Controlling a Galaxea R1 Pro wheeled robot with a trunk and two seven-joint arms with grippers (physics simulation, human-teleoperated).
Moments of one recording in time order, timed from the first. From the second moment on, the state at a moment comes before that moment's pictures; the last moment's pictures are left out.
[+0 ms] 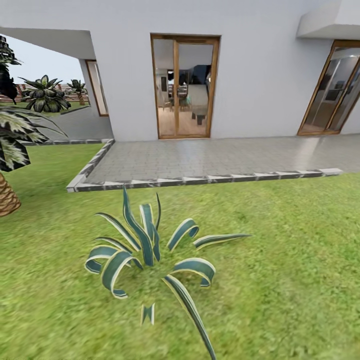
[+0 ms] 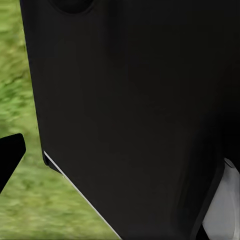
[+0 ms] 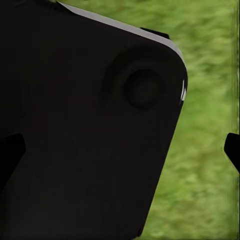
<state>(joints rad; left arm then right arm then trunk) 0.00 -0.05 0.02 -0.03 0.01 -0.07 0.01 -0.06 0.00 0.06 0.01 0.18 -0.22 0.00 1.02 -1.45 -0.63</state>
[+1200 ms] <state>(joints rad) 0.00 -0.05 0.02 -0.03 0.02 -0.07 0.01 -0.06 0.00 0.07 0.01 0.18 -0.22 0.00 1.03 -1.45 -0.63</state>
